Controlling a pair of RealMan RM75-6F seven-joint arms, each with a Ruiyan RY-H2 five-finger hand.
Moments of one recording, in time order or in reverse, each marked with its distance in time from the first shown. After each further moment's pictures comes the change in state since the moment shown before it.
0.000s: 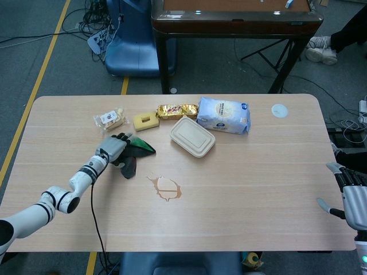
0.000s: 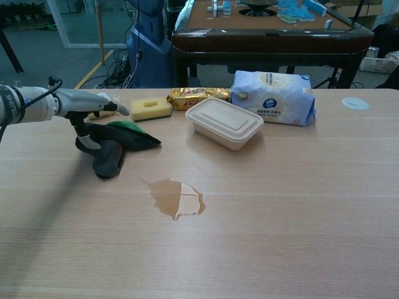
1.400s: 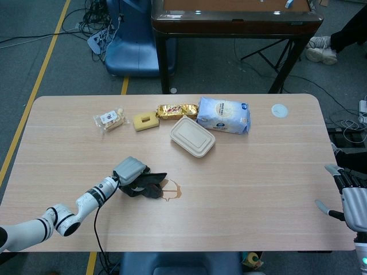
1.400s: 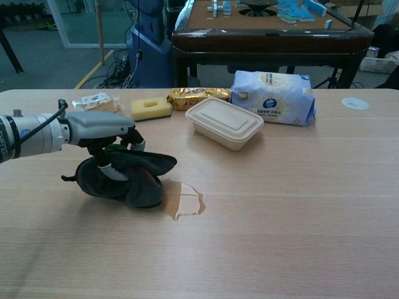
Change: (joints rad) left arm 0.059 0.020 0.107 -0.254 0.252 0.256 -0.166; right arm -0.008 -0.003 -0.008 0.008 -0.012 -0.007 0.038
